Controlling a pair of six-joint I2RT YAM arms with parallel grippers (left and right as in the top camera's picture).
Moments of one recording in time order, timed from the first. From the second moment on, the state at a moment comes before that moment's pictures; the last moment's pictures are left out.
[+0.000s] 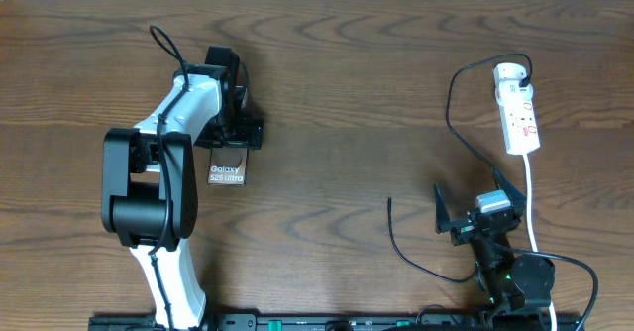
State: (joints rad) left arm -0.10 2.08 1.42 -0.91 0.00 -0.04; right arm 0.05 0.02 0.01 -0.06 -0.19 -0.17
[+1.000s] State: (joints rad) left arm -0.10 2.08 1.42 -0.91 0.00 -0.04; right arm 0.05 0.02 0.01 -0.06 -0.19 -0.17
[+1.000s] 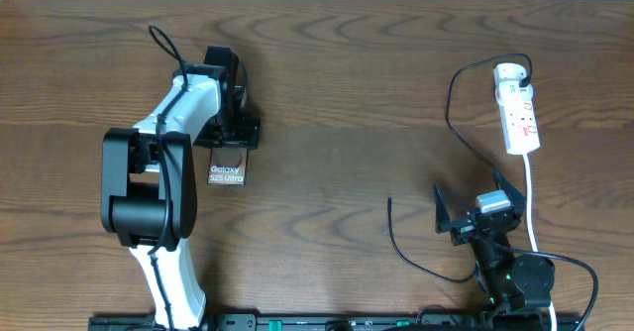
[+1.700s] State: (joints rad) left arm -0.10 2.08 1.42 -0.91 0.00 -0.04; right arm 0.05 0.02 0.01 -0.06 -0.19 -0.17
